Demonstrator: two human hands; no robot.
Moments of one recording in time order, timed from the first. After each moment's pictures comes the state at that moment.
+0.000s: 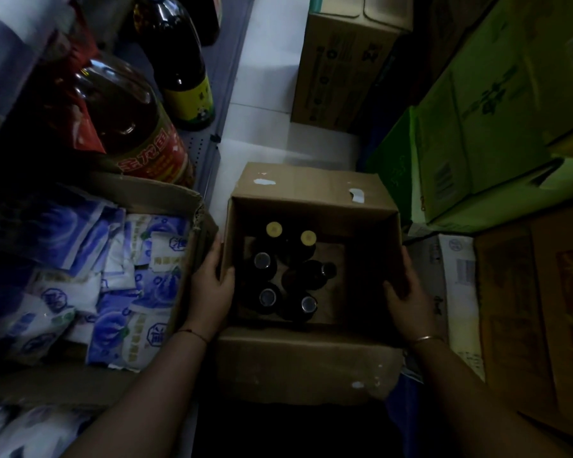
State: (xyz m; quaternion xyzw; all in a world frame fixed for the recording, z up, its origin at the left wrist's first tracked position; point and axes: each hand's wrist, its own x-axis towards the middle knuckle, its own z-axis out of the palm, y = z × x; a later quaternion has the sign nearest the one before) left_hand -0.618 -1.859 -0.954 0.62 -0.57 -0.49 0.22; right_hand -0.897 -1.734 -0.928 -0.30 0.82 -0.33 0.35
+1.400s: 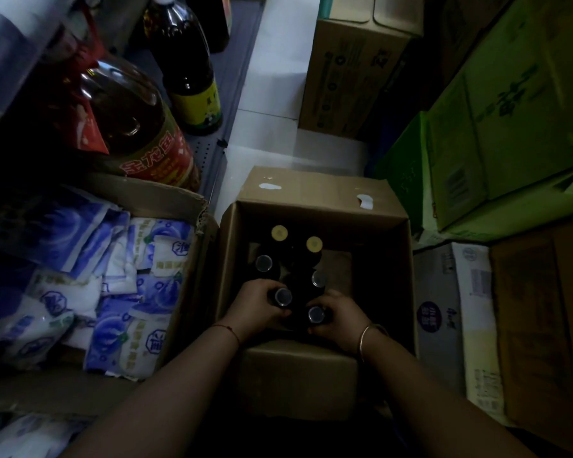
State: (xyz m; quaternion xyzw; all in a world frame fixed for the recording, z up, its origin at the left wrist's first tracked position) left_hand -0.661 -1.847 -0.976 0.52 -0.67 -0.53 0.01; right_hand -0.834 -1.768 -0.976 -0.53 0.71 -0.10 0.45
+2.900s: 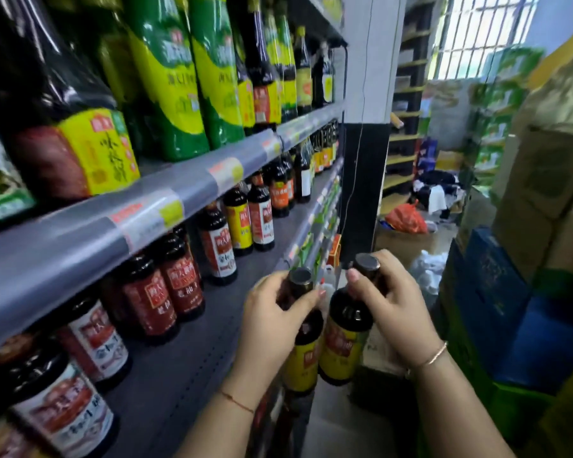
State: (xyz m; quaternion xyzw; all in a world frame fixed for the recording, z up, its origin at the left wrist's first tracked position) left_hand -0.594 -1.898 -0.127 0.45 -0.66 -0.28 0.53; right_hand -0.769 -1.881 -0.118 -0.65 0.47 -0.57 0.16
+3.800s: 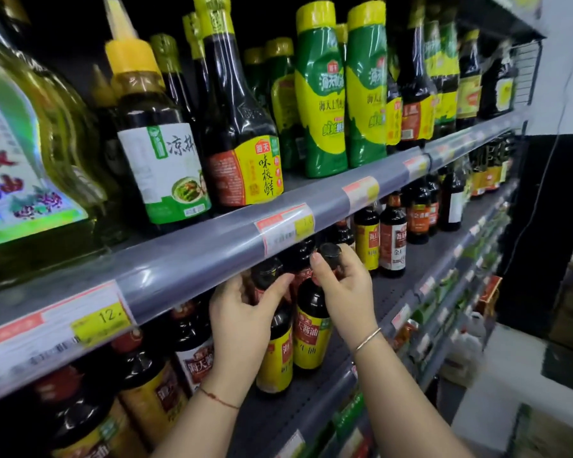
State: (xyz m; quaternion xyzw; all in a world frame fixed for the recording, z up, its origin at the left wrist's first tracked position) left_hand -0.472 -1.881 -0.087 0.58 -0.48 -0.02 0.66; right_hand -0.581 -1.979 -0.108 -0.62 0.24 -0.64 0.38
